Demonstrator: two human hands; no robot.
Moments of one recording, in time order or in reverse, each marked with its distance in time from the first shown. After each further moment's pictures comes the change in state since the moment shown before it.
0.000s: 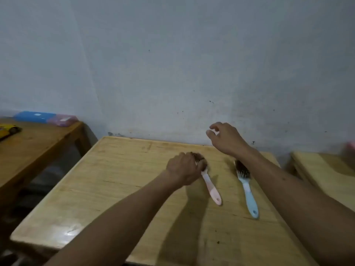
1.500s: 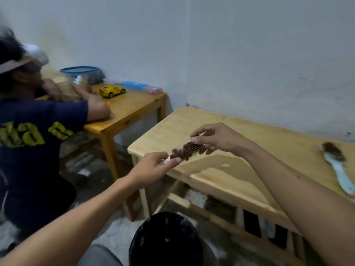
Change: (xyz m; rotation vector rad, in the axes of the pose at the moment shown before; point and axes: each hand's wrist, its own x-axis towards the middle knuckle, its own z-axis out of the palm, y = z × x) left_hand -0.276 -0.230 0.013 -0.449 0.297 -0.220; right_hand -0.134 -0.167 0.159 0.537 -0.635 -0.299
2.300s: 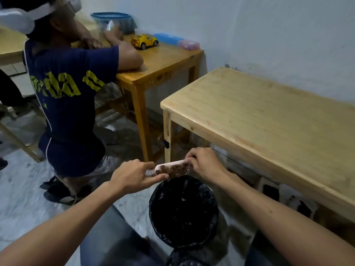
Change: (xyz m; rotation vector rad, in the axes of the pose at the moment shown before) left_hand -0.128 -0.151 0.014 0.546 -0.048 -0.146; right_hand -0.004 0.089 0.201 -0.492 -0.039 -0.052
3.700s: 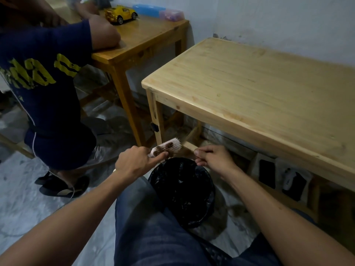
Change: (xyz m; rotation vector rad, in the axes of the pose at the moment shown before) left_hand 0.026 0.023 0.042 0.036 -0.026 -0.198; right_hand -0.028 0.080 0.033 0.915 0.098 0.497
